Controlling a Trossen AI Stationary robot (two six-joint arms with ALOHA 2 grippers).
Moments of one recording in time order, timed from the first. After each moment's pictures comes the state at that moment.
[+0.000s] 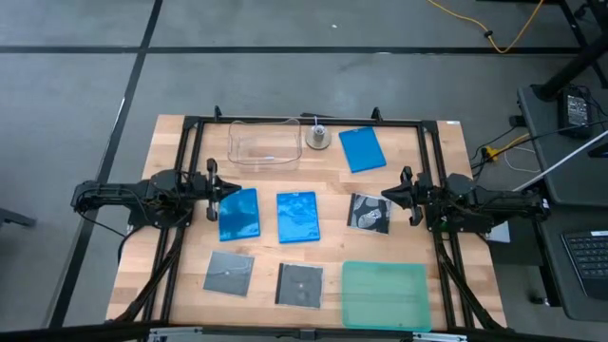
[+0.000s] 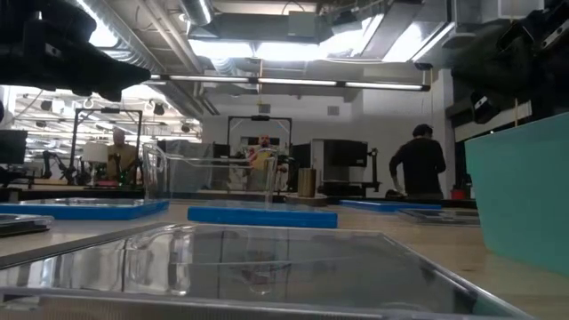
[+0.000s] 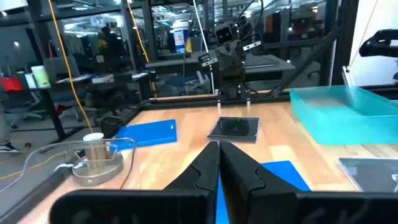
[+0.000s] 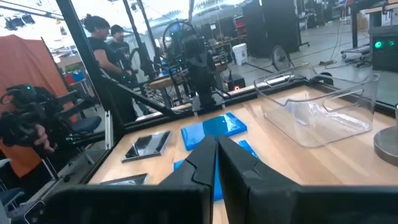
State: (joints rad) left arm 0.03 0.02 0.01 0.03 -0.11 0.09; right arm -0.01 0.00 0.01 0.06 0.01 0.29
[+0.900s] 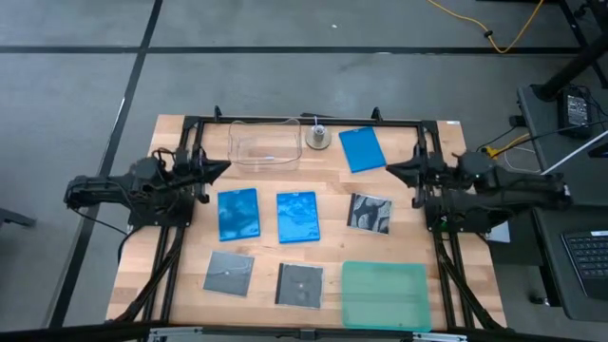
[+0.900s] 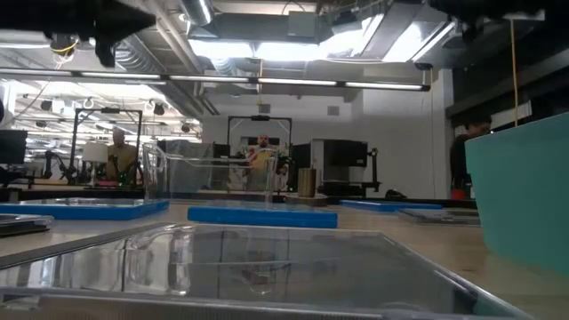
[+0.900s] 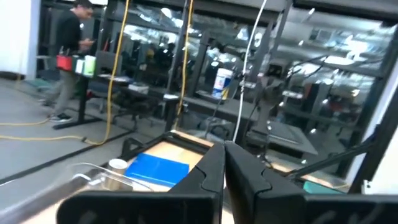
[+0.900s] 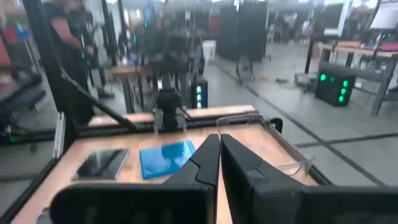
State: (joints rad) left arm 0.03 0.18 0.32 0.01 -0.31 -0.22; right arm -0.02 0.50 0.60 -0.13 0.14 0.02
